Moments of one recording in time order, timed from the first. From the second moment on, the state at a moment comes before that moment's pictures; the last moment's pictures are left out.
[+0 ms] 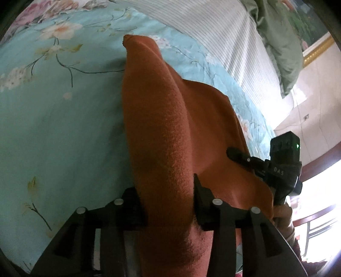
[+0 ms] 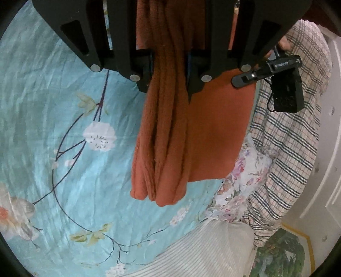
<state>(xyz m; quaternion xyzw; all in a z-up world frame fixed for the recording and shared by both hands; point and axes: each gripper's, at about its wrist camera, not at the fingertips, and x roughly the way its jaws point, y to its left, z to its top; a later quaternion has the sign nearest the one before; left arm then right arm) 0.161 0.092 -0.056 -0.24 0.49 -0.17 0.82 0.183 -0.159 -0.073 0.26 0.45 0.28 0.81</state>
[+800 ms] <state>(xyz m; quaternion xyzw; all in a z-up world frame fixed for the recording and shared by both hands) 0.133 0.073 -0.006 -0.19 0.41 -0.22 0.86 0.204 -0.155 -0.006 0.16 0.38 0.20 0.89</state>
